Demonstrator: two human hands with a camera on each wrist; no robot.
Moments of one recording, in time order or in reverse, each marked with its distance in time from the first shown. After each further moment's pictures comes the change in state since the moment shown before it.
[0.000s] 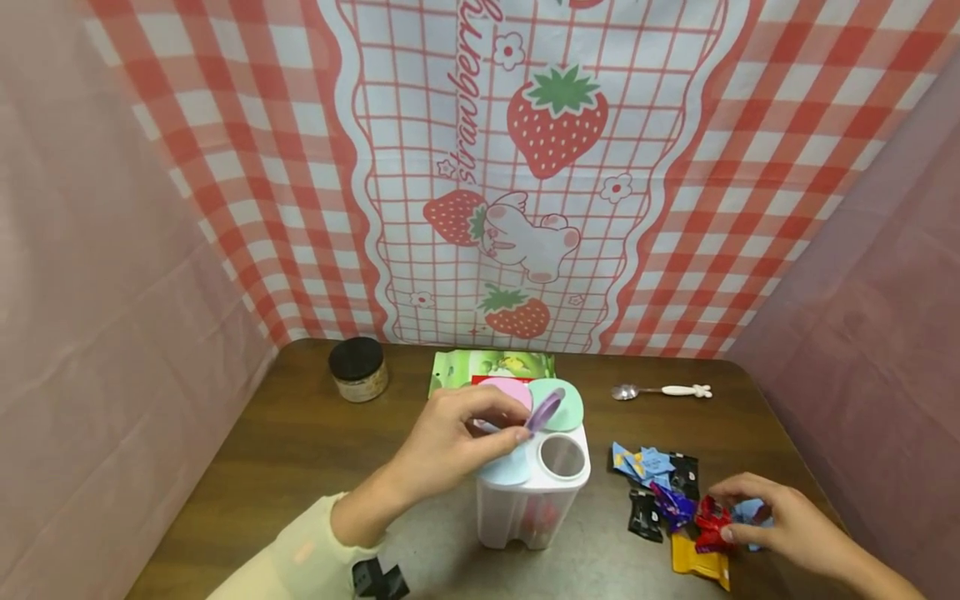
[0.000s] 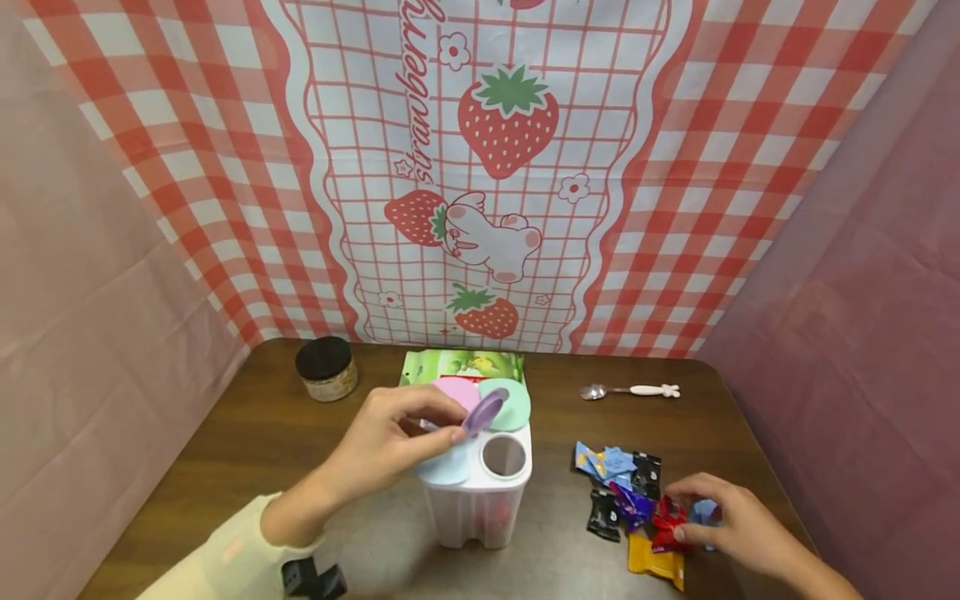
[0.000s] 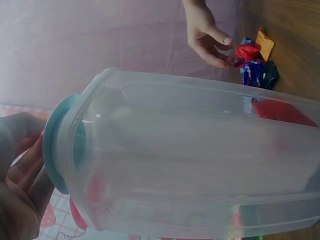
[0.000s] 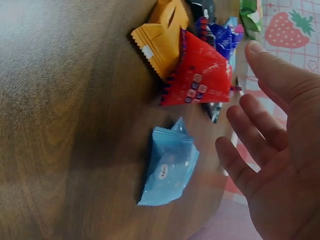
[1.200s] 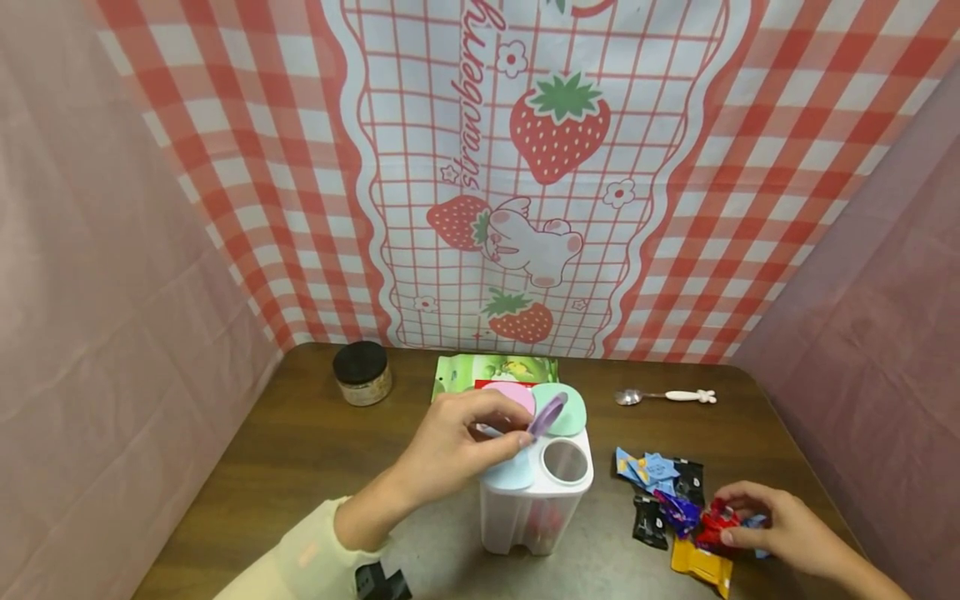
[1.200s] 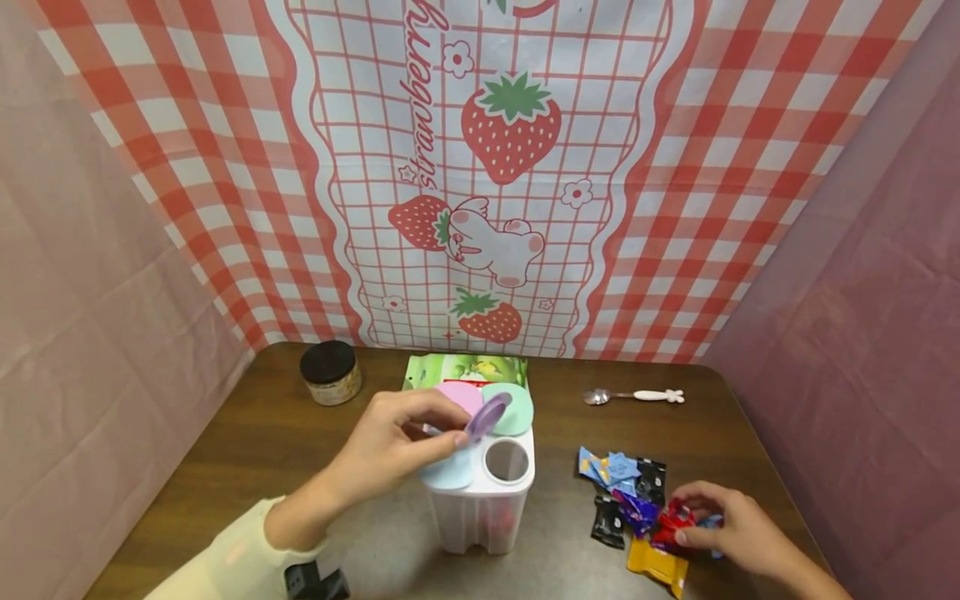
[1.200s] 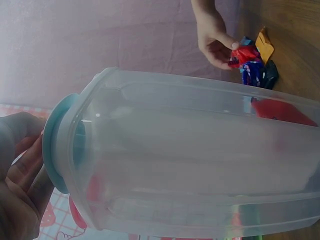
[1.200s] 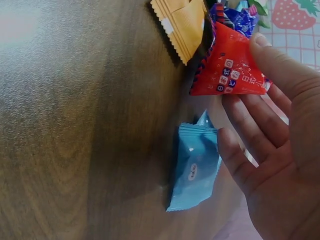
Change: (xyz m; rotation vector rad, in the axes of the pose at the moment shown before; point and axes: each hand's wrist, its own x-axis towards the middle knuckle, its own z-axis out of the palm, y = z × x) left_hand 0.000 0.001 0.001 -0.006 -0.001 -0.009; right_hand 0.004 0.019 0.005 0.176 -0.141 0.213
